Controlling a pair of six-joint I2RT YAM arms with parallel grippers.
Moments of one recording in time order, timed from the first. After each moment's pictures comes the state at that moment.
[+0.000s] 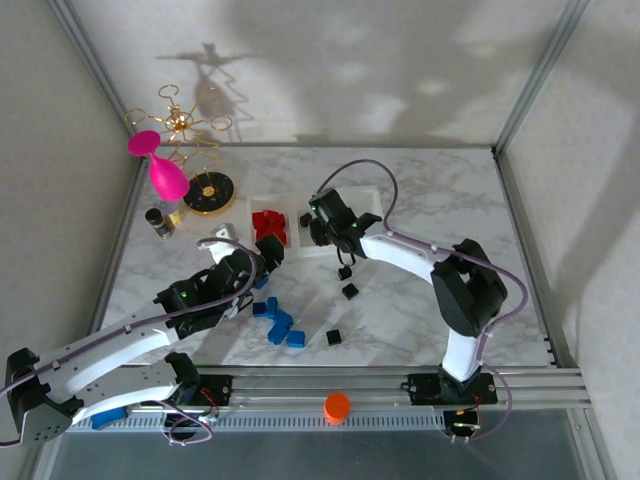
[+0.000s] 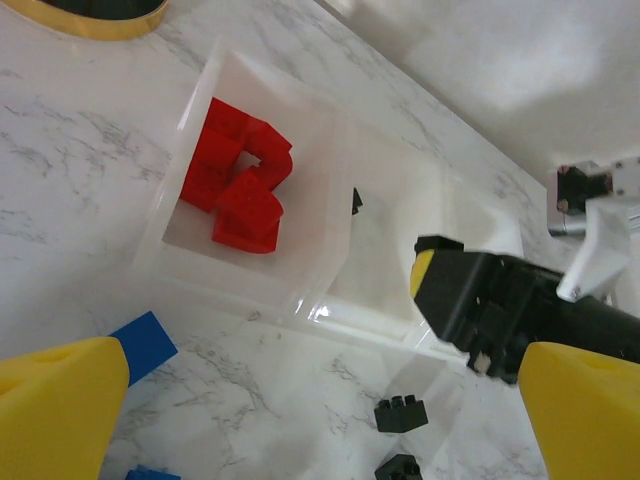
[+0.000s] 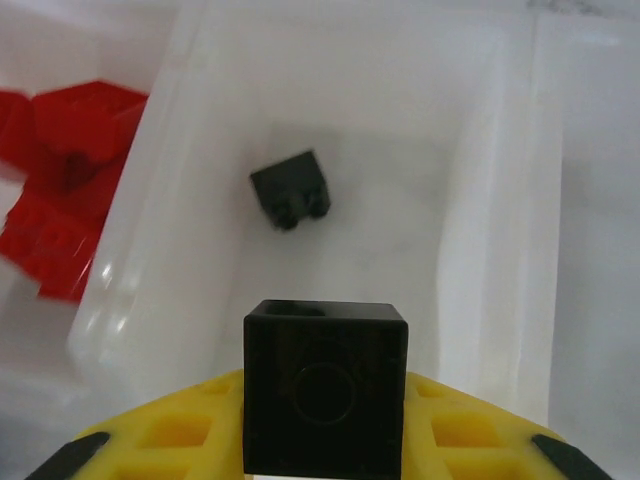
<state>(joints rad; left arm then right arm) -0.88 0.93 0.77 -0.48 -0.65 -1.12 0.77 1.84 1.32 -0.33 0.23 0.37</state>
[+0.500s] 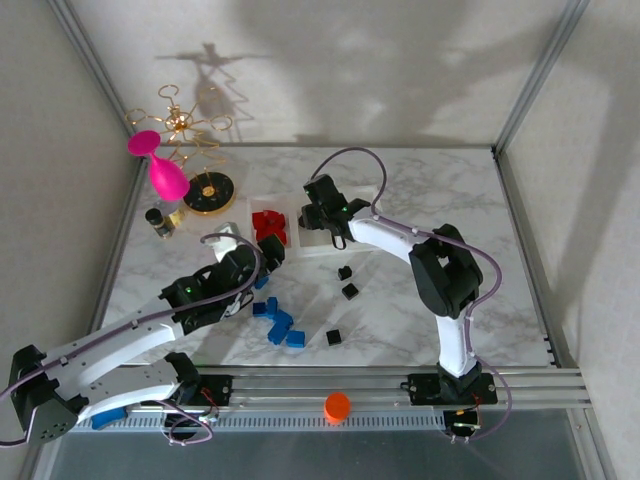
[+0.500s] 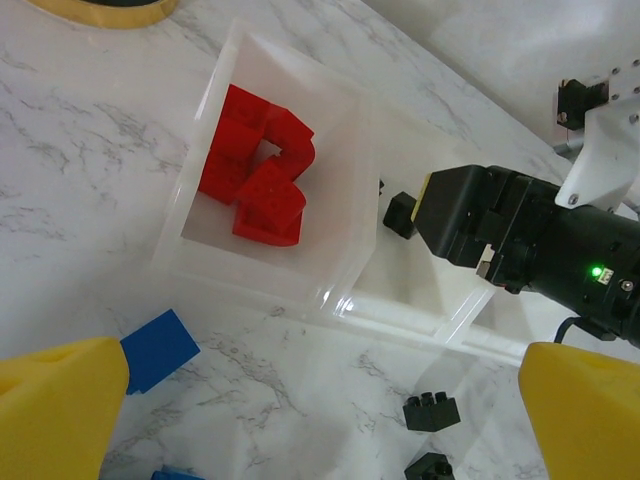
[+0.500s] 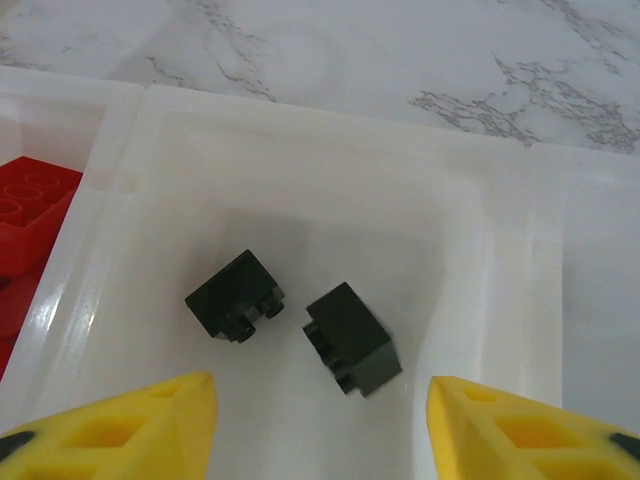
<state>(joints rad) -0.84 0.97 0.77 -0.48 -0.60 -1.09 0.73 2.00 1.50 -0.34 0.26 0.29</state>
